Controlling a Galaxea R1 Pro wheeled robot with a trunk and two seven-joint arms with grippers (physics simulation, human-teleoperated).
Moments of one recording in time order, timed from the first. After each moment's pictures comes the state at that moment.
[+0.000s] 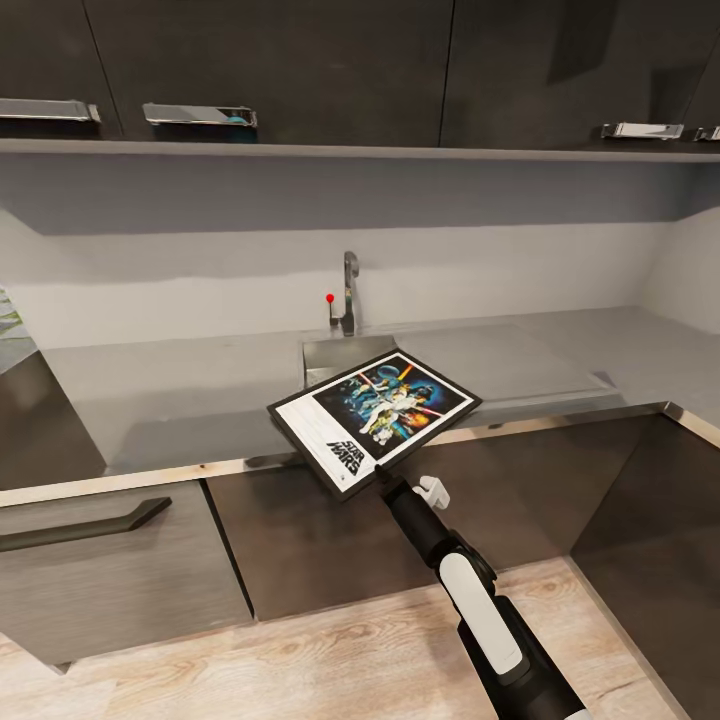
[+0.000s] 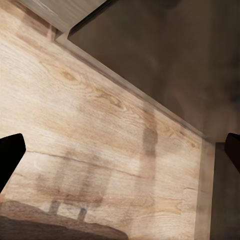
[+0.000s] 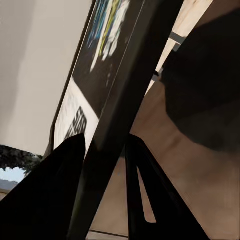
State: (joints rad) left arm -0.06 0.26 0.70 -0.43 0.24 0.17 -1.00; right arm -0.40 0.09 0.31 -1.25 -1.09 0.14 0.00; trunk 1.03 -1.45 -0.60
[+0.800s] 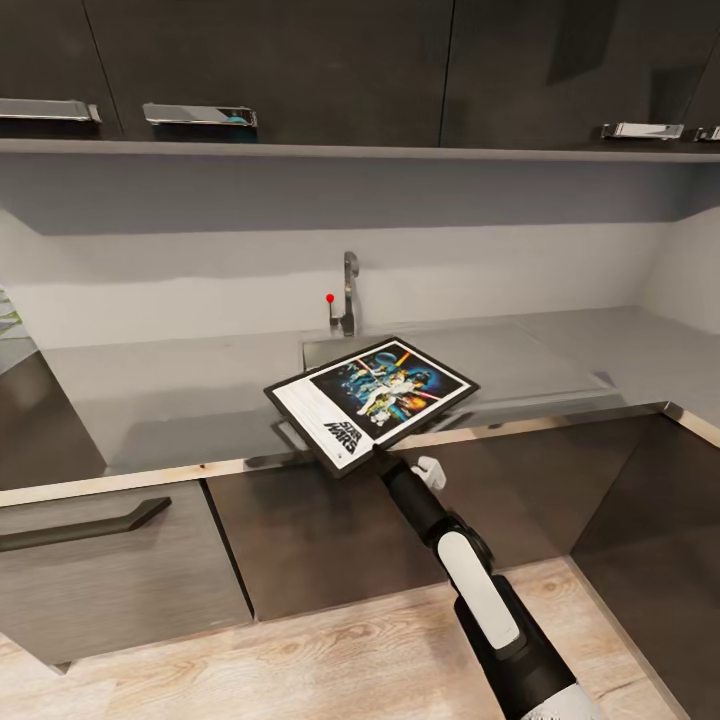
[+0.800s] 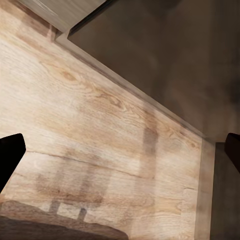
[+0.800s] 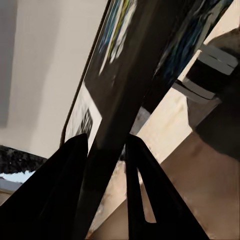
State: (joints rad) left arm -0.06 0.26 0.70 -0.43 0.24 0.17 -1.00; right arm -0.46 0.10 0.31 -1.27 -1.14 0.14 0.00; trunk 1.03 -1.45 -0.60
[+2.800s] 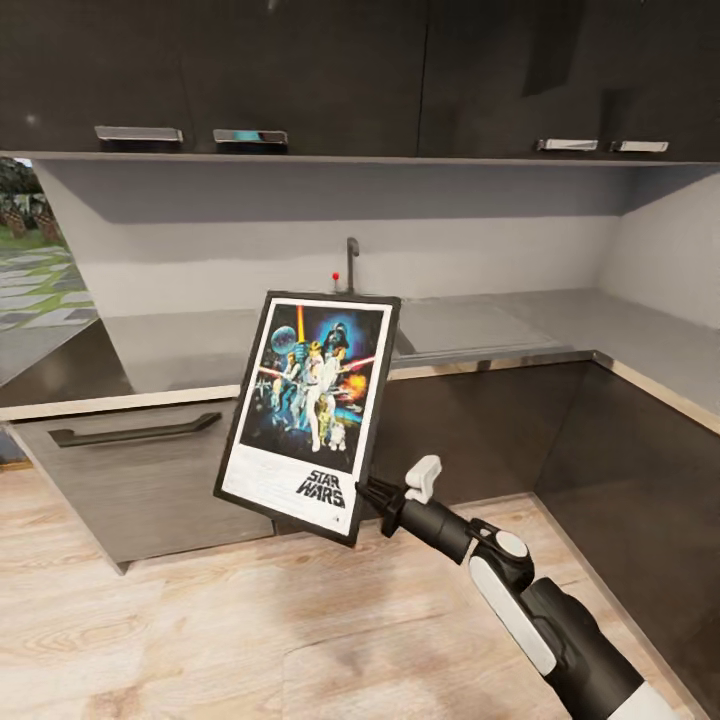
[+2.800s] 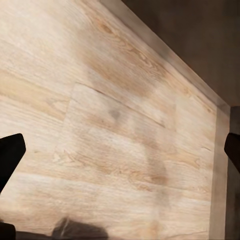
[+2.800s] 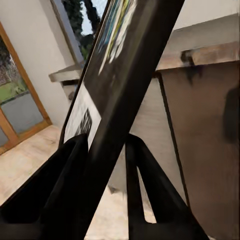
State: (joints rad) left arm -0.06 0.31 0.69 -0.41 0.24 0.17 -1.00; right arm -0.47 -0.15 0.48 -1.35 -0.54 0.12 0.49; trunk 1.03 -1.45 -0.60
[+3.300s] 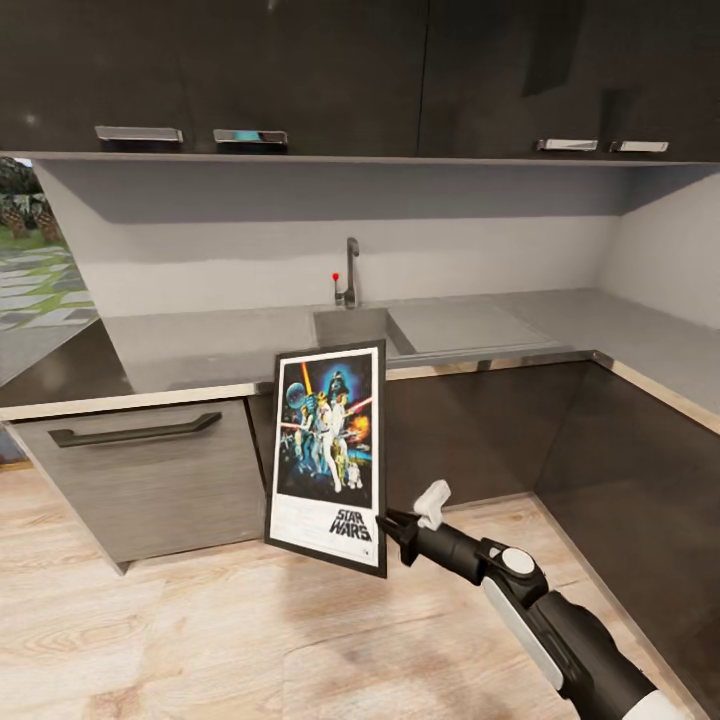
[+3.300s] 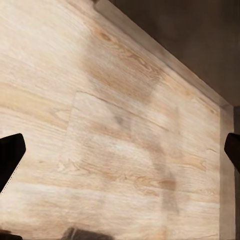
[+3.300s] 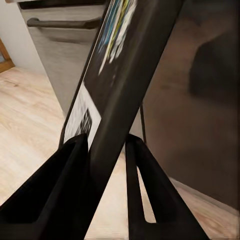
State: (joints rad) left arm -0.06 0.31 0.69 -0.42 0.24 0.12 -1.00; right arm -0.45 -0.20 0.47 -1.23 -0.33 0.12 0.50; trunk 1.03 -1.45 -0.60
